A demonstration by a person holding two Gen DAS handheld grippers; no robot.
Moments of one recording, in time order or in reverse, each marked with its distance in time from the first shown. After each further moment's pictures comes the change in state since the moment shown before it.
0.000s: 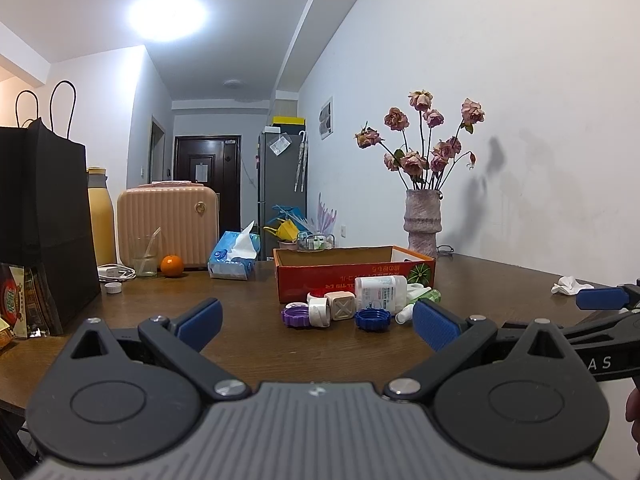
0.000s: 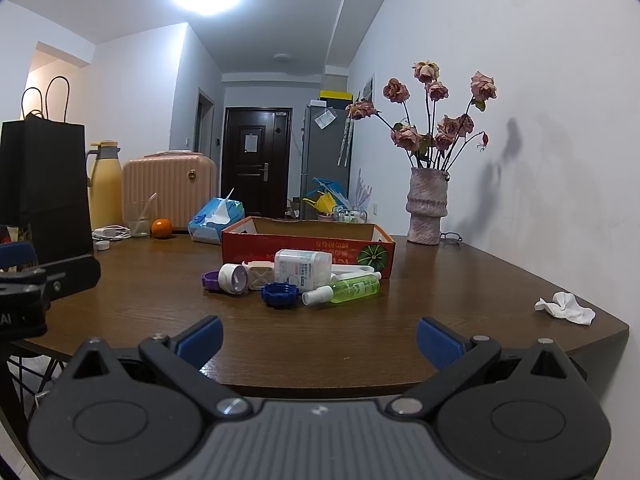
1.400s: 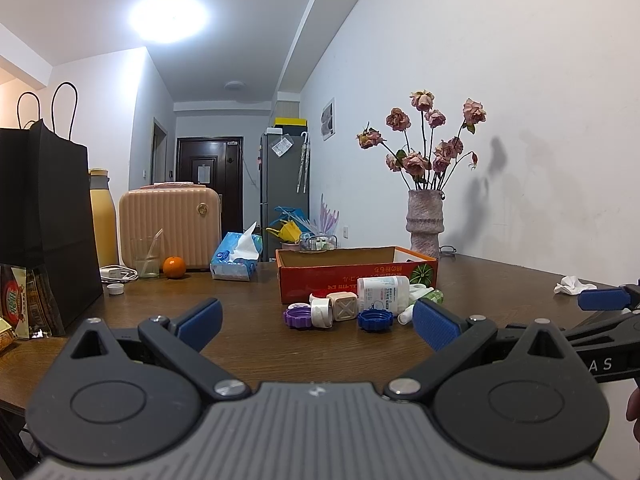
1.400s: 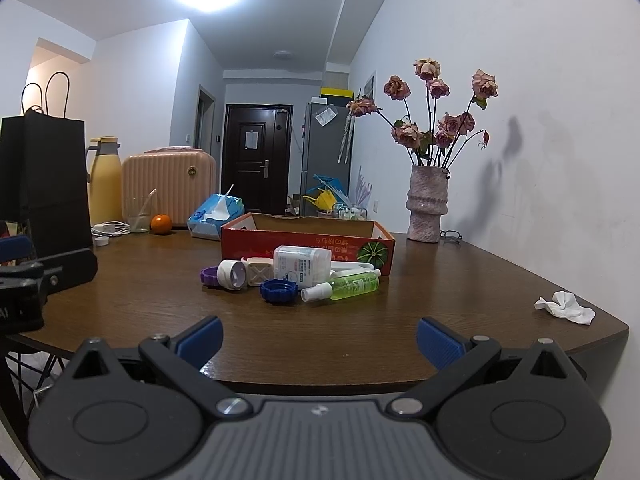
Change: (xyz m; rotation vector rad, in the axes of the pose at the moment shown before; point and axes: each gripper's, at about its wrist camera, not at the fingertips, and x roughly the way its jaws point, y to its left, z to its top) left arm 0.000 0.002 0.000 0.004 -0.003 0.006; right arm 0.002 -0.003 -0.002 -0.005 0.004 -0.001
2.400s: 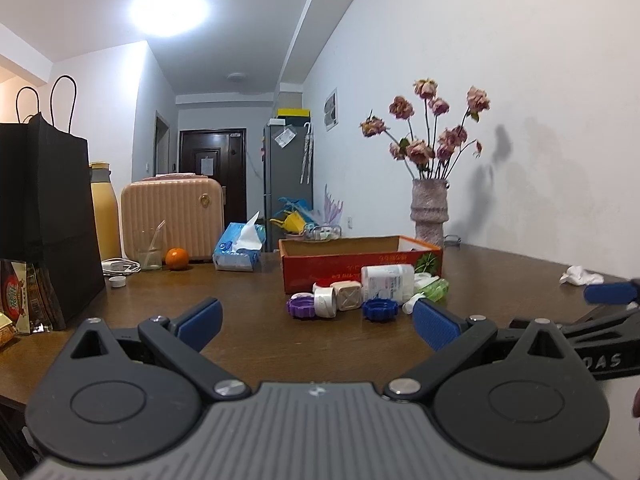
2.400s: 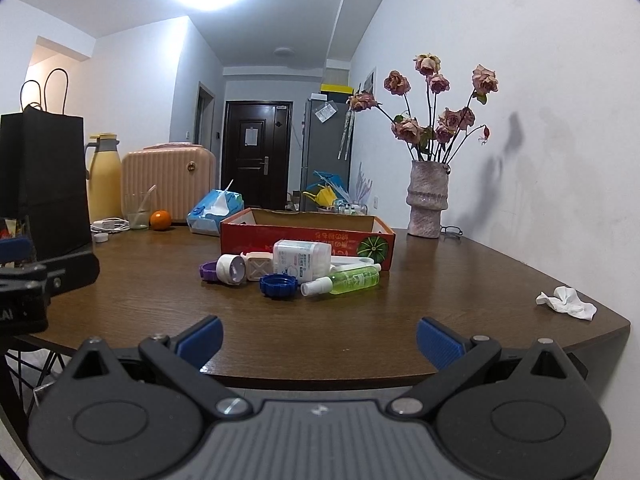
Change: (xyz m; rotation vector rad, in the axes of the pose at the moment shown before) left arm 0.012 -0.006 -0.008 0.011 0.033 0.023; right arm 0.007 -0.001 -0.001 -0.005 0.003 -0.001
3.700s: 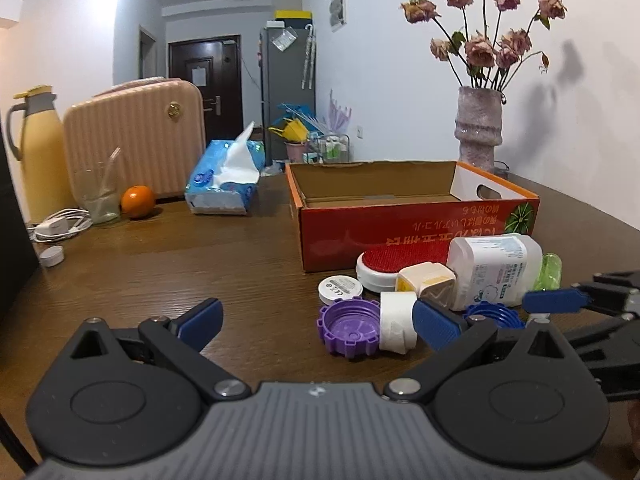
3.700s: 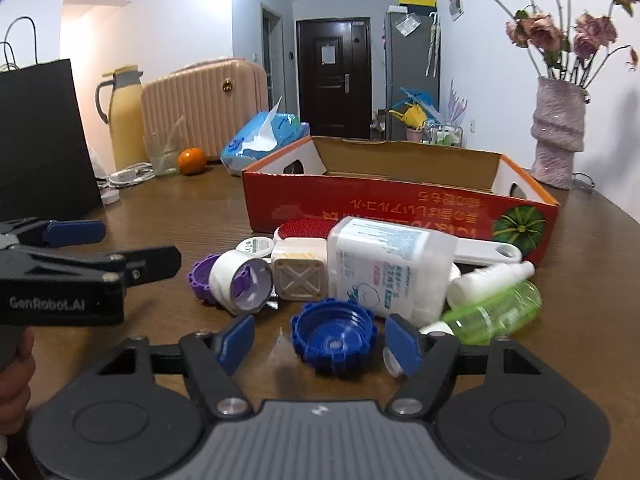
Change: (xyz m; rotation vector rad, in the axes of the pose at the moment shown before) left arm 0.260 0.048 0.022 0.003 0.318 -0.017; right arm 0.275 0.027 0.052 -0.027 0.293 0.287
